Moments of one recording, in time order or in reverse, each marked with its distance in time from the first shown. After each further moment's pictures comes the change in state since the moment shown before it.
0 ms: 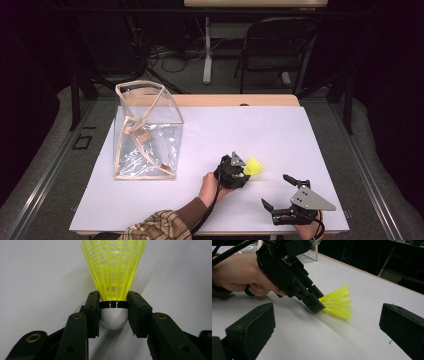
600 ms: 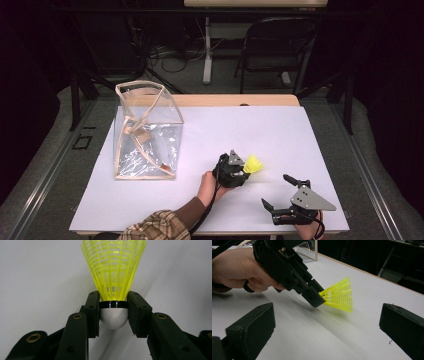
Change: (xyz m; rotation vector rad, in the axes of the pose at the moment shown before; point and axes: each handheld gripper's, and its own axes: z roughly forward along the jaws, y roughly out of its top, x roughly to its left) left arm 0.002 0.003 -0.010 -0.038 -0.011 0.008; right arm 0.000 0.000 0.000 0.001 -0.001 0.003
